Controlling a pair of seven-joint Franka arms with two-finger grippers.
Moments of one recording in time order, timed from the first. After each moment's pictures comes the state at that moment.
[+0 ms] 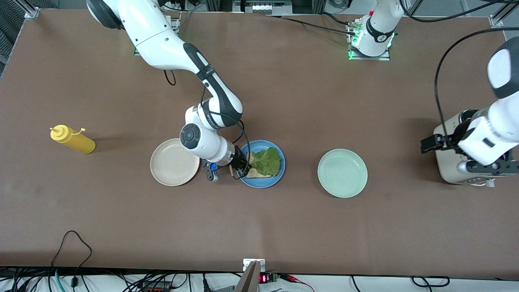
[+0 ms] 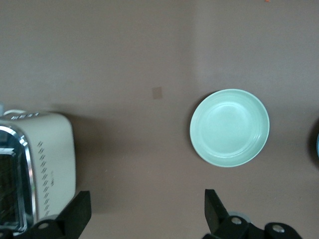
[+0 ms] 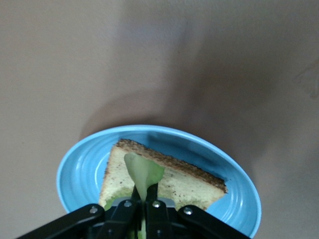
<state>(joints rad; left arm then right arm) 0.01 0.30 -0.03 -1.39 0.01 1.64 -0.05 0.58 0.88 0.01 -1.39 0.51 2.46 1.40</state>
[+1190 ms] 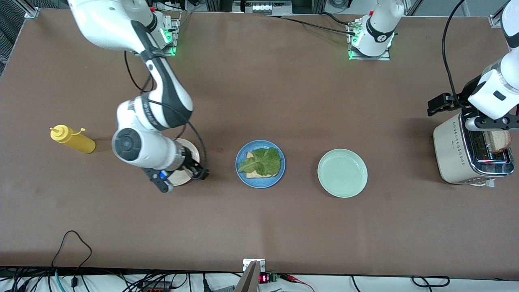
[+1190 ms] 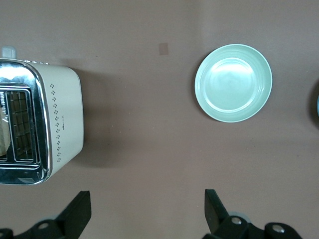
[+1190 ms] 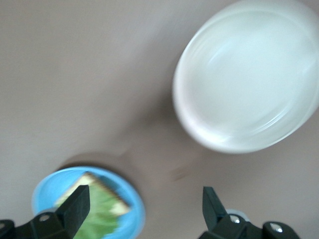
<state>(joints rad) 0.02 0.07 -0.04 -1.64 0.01 1.61 -0.06 0.38 0.65 -0.03 -1.31 0.21 1.88 0.97</state>
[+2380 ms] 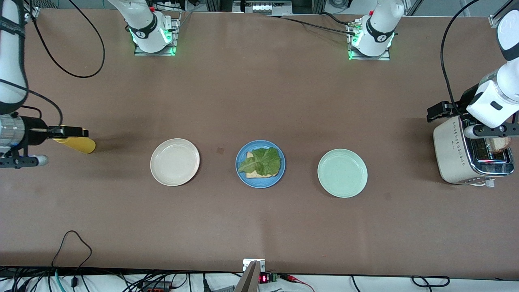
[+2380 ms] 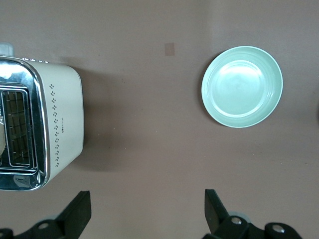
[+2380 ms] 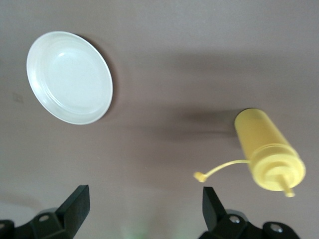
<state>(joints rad) 0.04 0.08 -0.04 -1.67 0.01 1.65 -0.06 -0.12 0.40 -0.04 -1.43 0.12 1.52 -0.24</state>
